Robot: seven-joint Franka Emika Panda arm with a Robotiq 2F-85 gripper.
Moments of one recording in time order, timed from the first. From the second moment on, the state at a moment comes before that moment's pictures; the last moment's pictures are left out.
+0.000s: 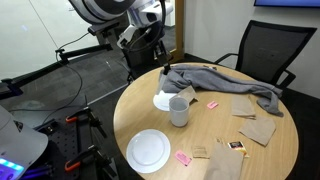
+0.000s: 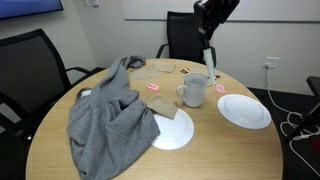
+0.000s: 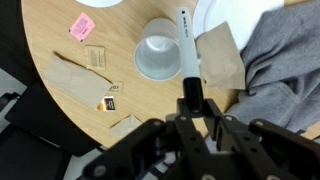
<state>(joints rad) -0.16 0.07 0.11 -2.42 -0.40 2.75 0.74</state>
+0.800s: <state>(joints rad) -0.02 0.07 0.06 -2.38 -0.29 2.43 0.37</state>
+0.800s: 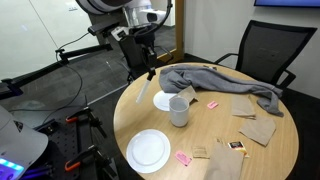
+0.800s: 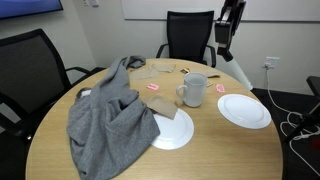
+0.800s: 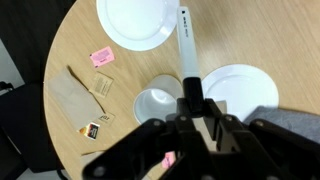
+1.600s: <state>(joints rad) 0.05 0.23 0.06 -2.30 -0.28 2.40 0.10</state>
